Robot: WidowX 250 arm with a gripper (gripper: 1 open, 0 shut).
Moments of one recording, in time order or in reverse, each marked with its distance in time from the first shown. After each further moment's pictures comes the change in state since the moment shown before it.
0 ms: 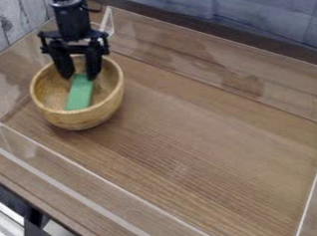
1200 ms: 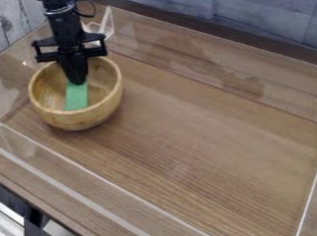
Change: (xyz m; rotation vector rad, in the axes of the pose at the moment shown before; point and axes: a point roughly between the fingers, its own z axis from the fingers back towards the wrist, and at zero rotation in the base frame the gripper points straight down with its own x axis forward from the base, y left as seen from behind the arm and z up) arm -0.008 0.004 -0.005 -0.041 -0.035 0.192
